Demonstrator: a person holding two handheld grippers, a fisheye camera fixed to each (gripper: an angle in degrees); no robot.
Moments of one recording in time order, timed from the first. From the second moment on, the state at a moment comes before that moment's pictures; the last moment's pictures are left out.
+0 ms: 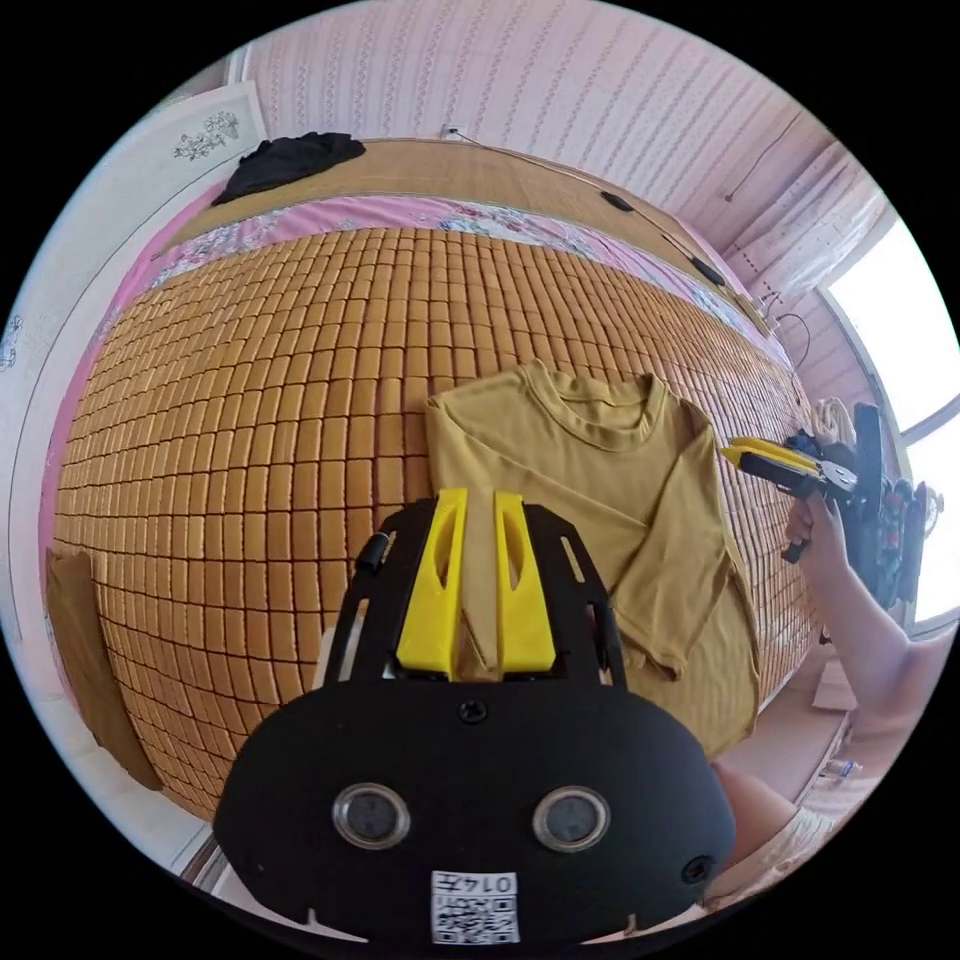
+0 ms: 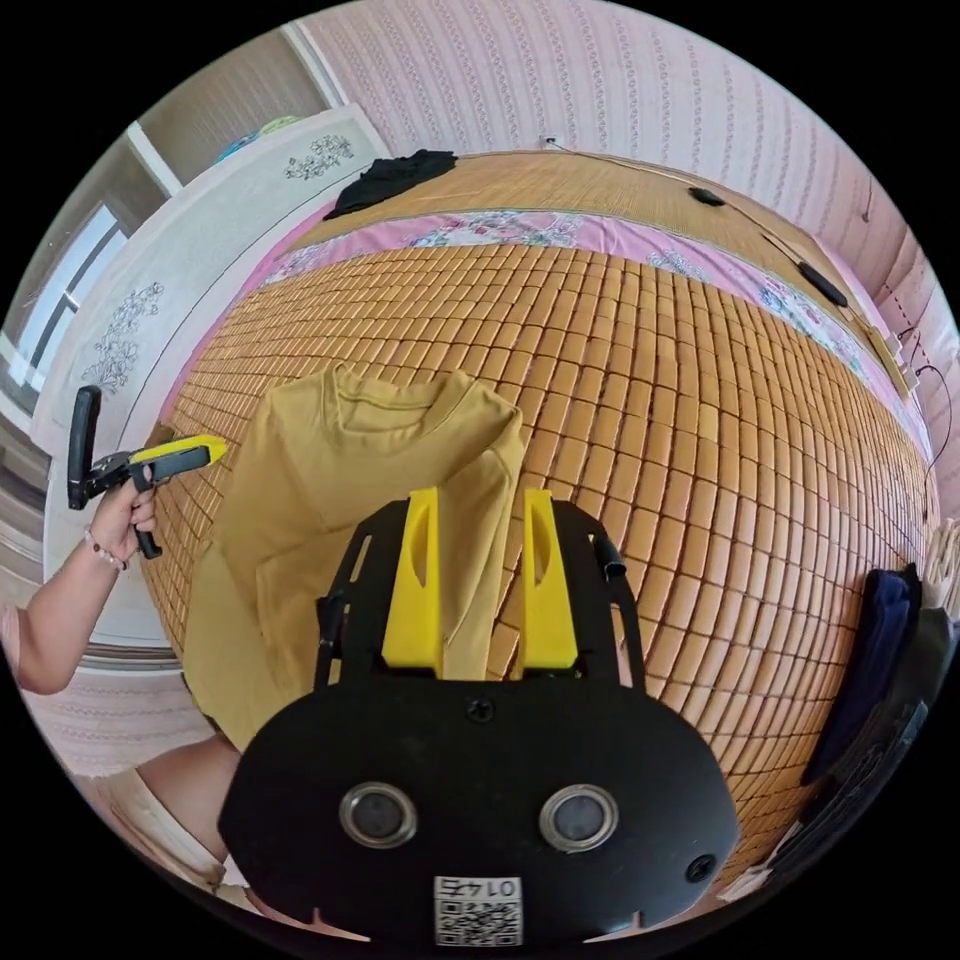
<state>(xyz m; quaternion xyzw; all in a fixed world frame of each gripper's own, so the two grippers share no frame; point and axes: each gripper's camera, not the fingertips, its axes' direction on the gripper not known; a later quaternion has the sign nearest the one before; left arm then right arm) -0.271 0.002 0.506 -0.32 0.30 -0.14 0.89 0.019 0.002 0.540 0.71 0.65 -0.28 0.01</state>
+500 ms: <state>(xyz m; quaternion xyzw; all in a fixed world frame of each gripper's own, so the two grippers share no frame) -0.293 -0.005 0.553 -0.34 0.35 -0.13 0.86 -0.016 0.089 0.523 0.71 0.65 -0.26 0.08</state>
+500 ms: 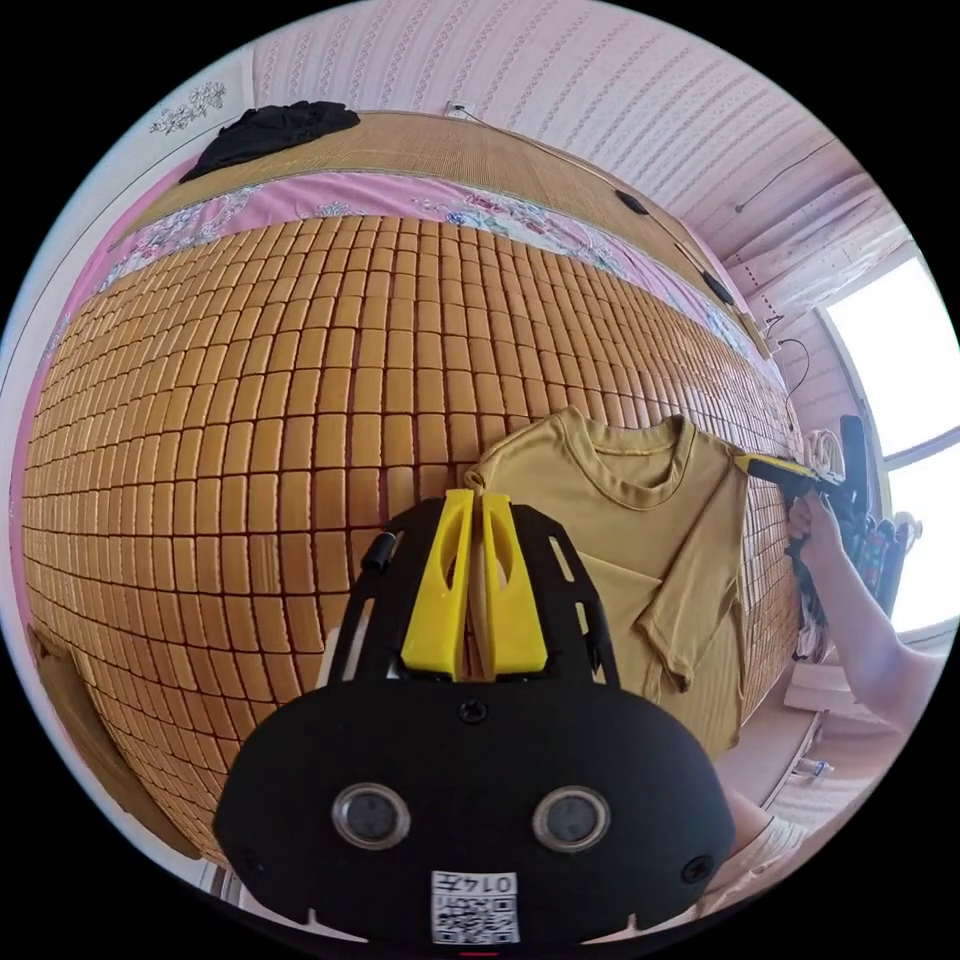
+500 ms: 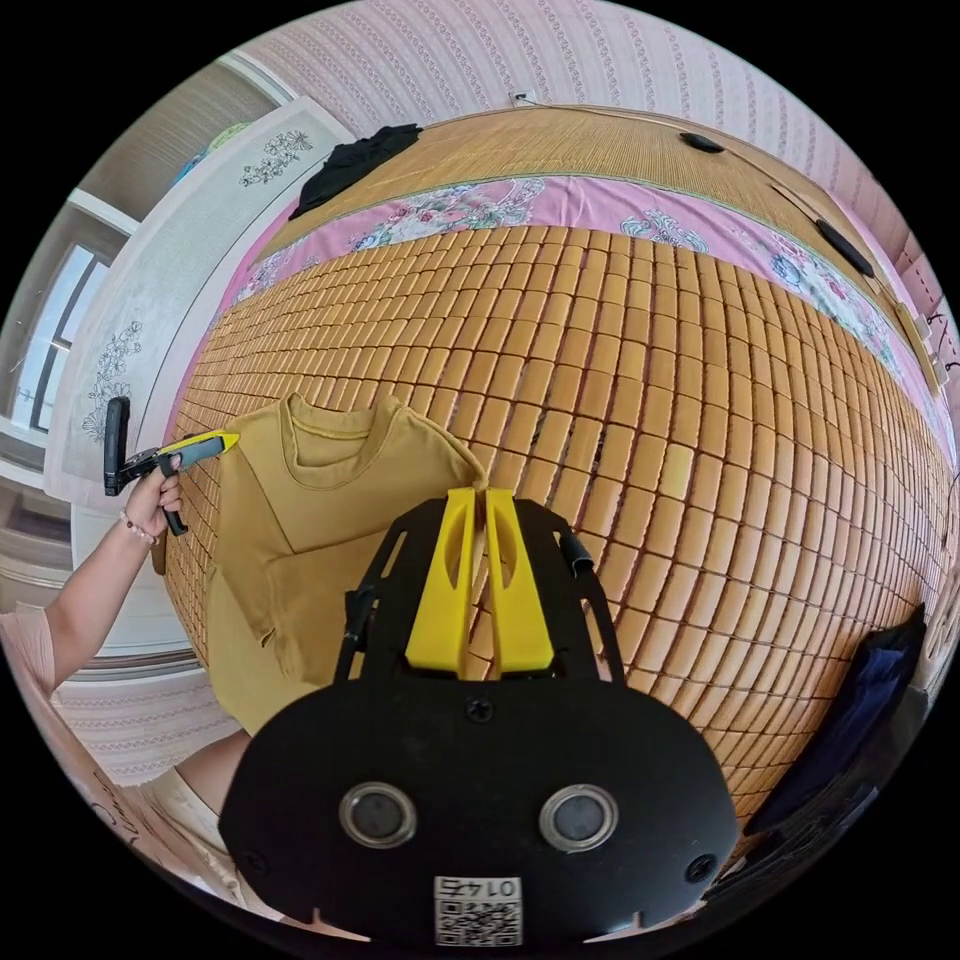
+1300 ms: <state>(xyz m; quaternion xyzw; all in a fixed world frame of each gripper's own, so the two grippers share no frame) -0.264 0.133 0.311 -0.39 0.40 0.01 0.83 0.291 0.047 0.510 0.69 0.61 -0.31 0.25</state>
